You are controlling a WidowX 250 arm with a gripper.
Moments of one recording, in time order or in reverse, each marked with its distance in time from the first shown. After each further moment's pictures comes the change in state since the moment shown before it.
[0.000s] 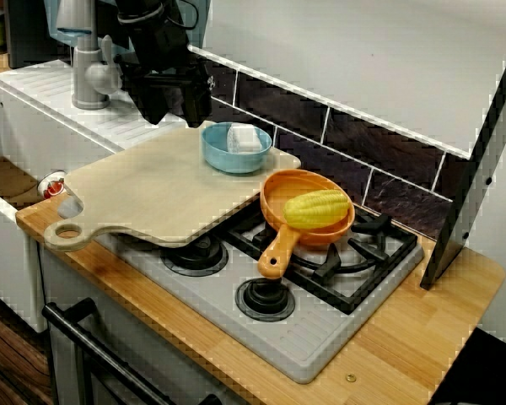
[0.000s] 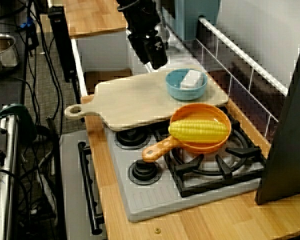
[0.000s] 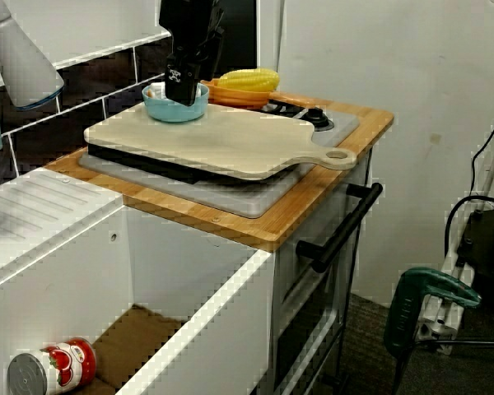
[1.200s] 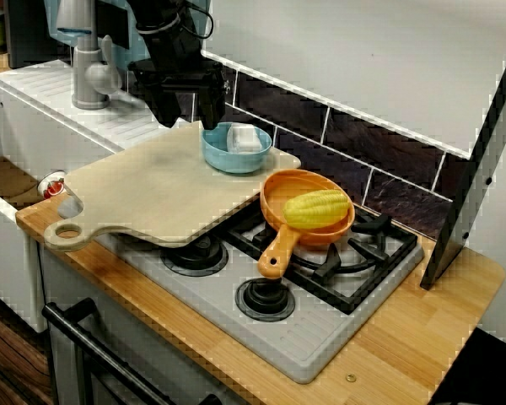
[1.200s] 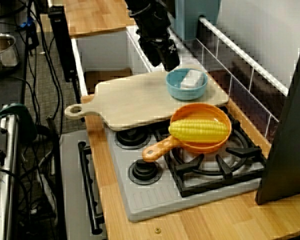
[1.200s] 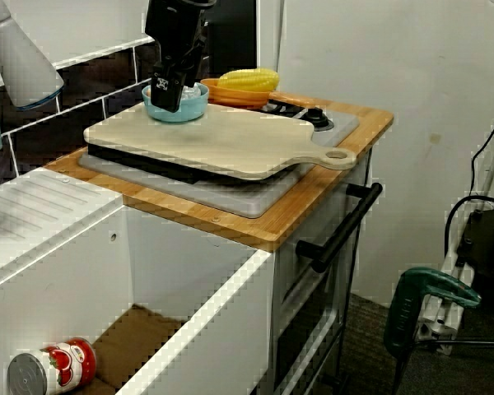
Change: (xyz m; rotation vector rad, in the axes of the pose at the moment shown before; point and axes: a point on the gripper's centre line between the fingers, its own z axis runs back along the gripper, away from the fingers) arm 0.014 -0.001 -0.016 0.024 -0.045 0.067
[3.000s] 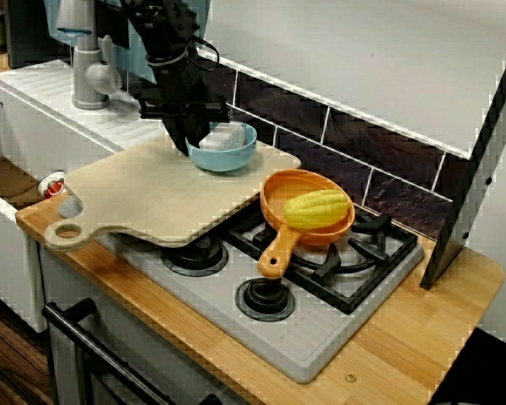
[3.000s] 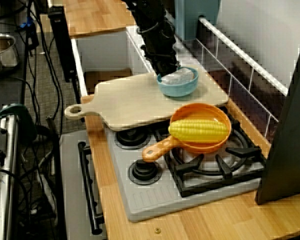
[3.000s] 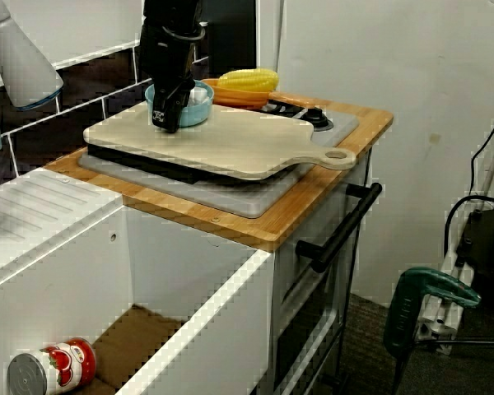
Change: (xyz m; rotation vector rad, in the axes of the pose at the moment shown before) arm -0.003 0.009 -0.031 0.030 0.049 0.056
